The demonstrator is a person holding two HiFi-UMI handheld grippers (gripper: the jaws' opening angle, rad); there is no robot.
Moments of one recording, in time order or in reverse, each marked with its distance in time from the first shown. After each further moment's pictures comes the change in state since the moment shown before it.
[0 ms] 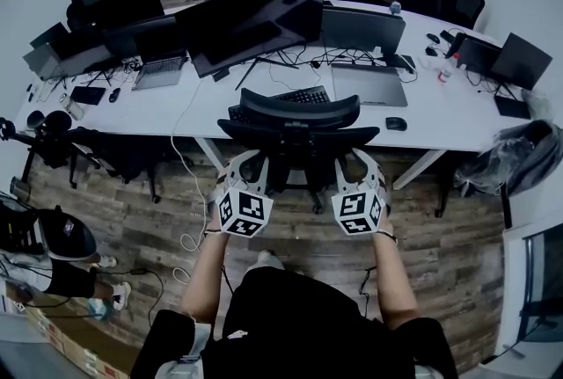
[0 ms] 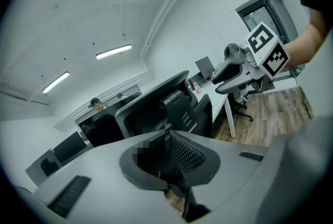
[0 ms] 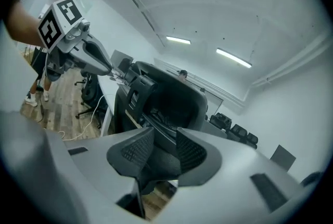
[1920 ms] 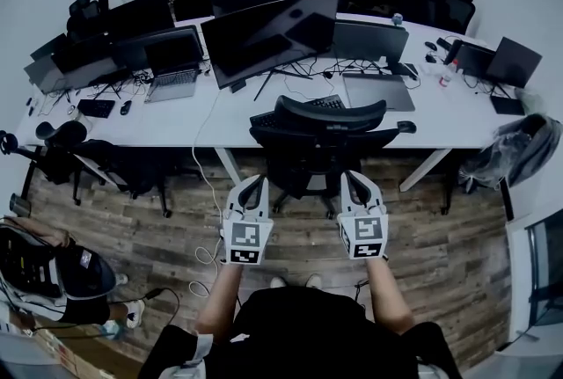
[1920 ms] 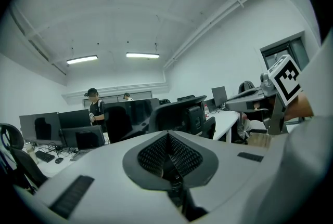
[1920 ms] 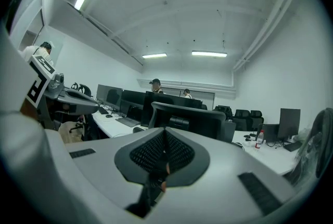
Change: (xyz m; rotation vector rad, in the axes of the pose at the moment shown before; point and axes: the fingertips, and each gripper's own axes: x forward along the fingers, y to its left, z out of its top) left arm -0.116 0.071 -0.047 -0.359 -0.177 0.050; right arm -0.055 0.092 0.101 0.380 -0.155 -0.052
